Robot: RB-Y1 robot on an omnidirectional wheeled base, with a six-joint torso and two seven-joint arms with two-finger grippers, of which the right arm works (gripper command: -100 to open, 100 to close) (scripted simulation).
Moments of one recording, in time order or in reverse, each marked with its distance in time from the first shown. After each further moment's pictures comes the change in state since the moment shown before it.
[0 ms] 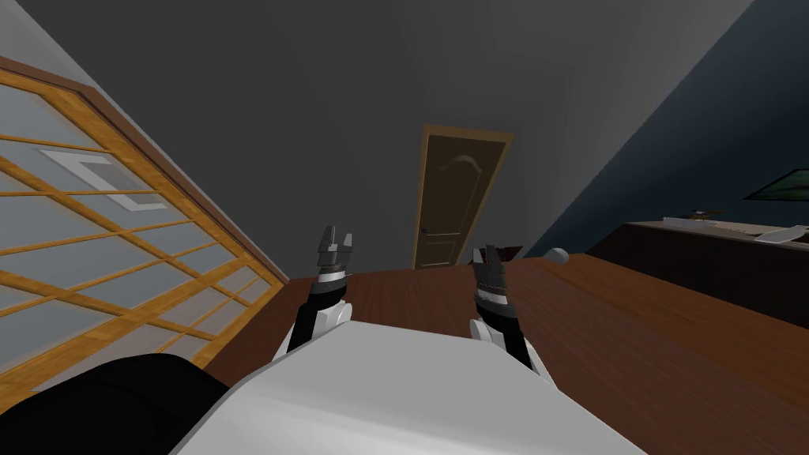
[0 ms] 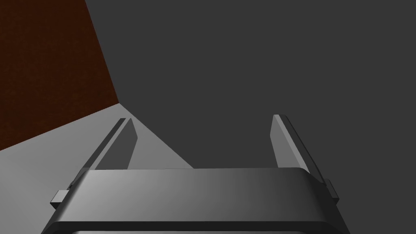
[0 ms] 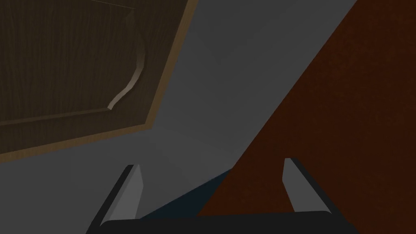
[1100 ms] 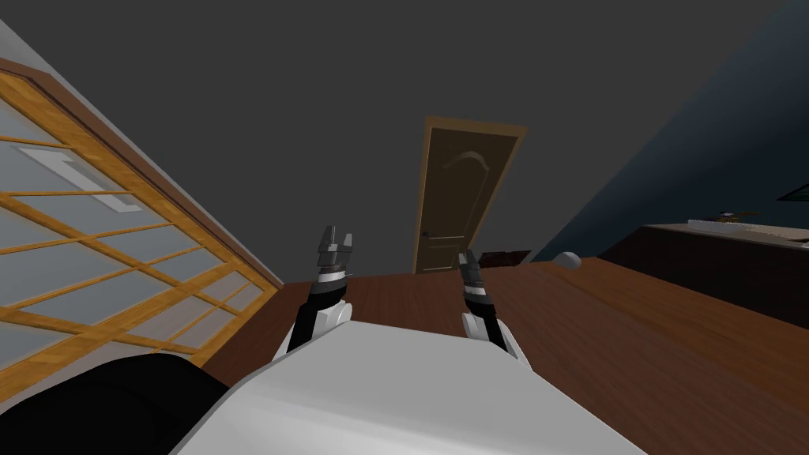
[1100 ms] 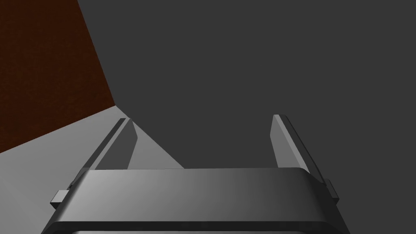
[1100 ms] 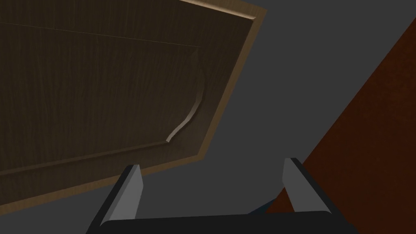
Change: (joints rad) arm -0.148 -0.055 -0.009 0.302 0.044 -0.023 -0.082
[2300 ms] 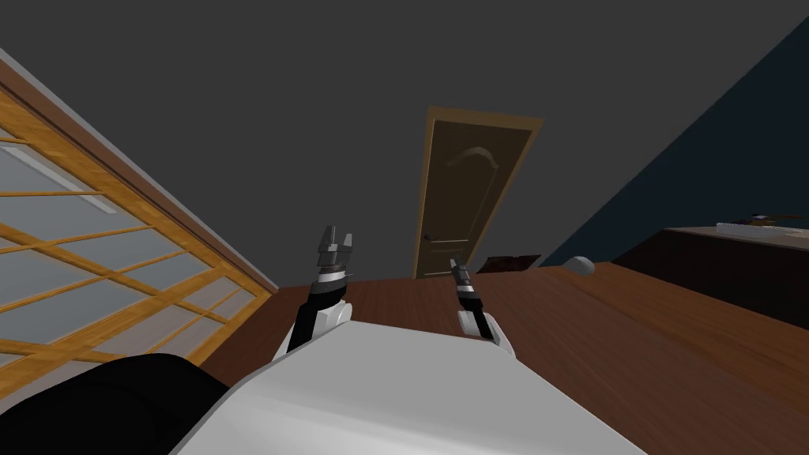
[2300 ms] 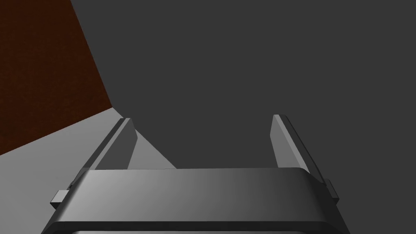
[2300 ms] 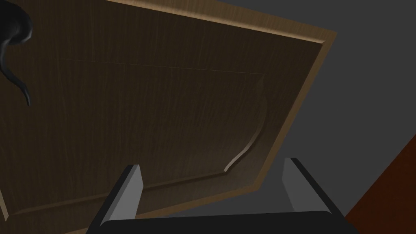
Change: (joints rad) arm -0.147 -0.049 -0.008 0.331 0.047 -0.035 -0.089
